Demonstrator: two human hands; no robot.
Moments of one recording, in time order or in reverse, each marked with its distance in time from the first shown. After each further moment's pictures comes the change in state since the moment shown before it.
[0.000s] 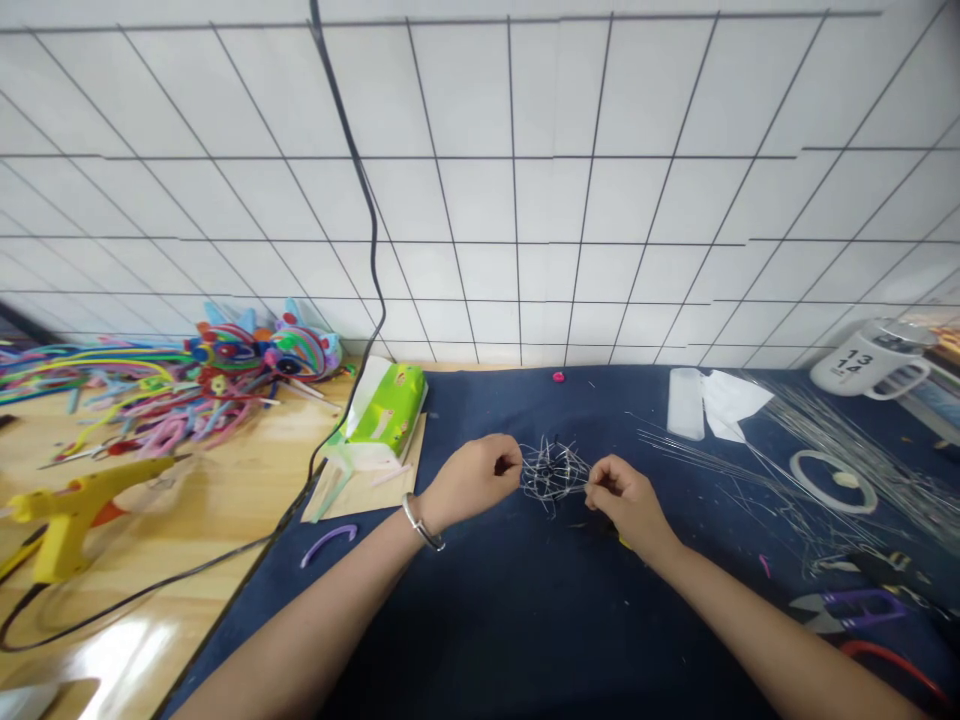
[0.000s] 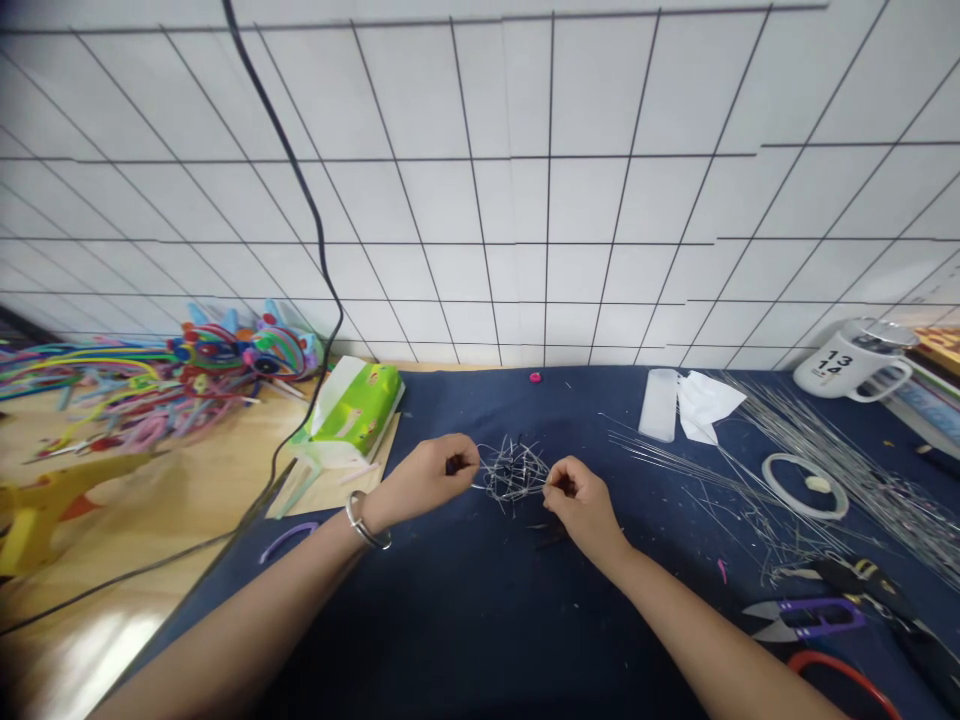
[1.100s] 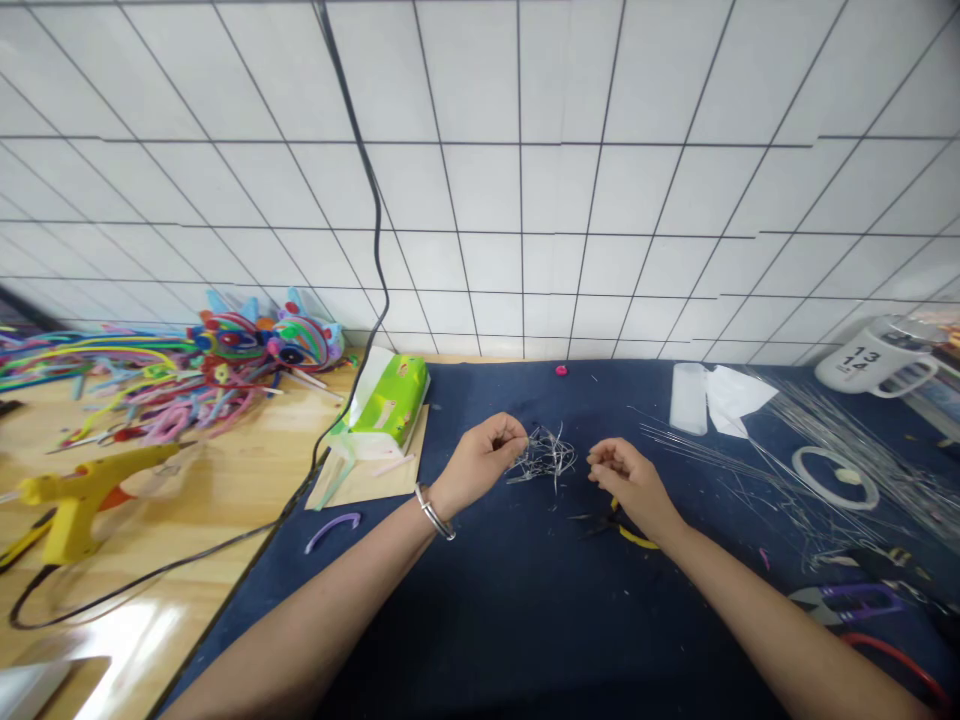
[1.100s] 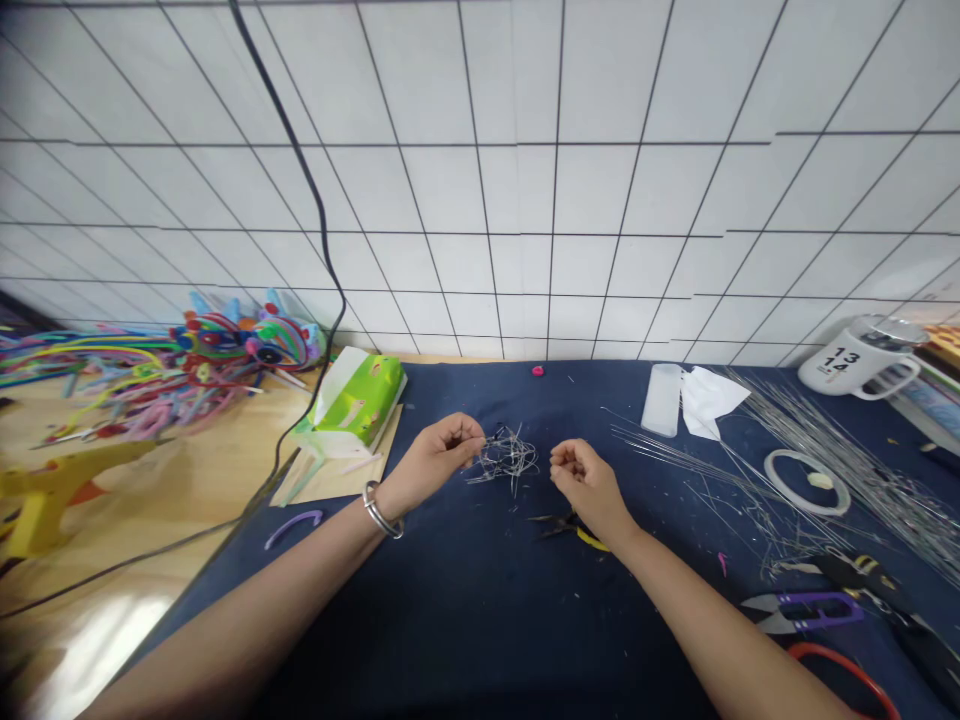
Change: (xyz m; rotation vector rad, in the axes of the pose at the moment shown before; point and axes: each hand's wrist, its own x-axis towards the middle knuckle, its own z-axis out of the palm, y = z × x) left_hand 0.004 -0.009 0.017 -0.511 0.140 -0.133; right_hand 0.011 -0.003 -0.011 -0.115 -0.014 -0.031
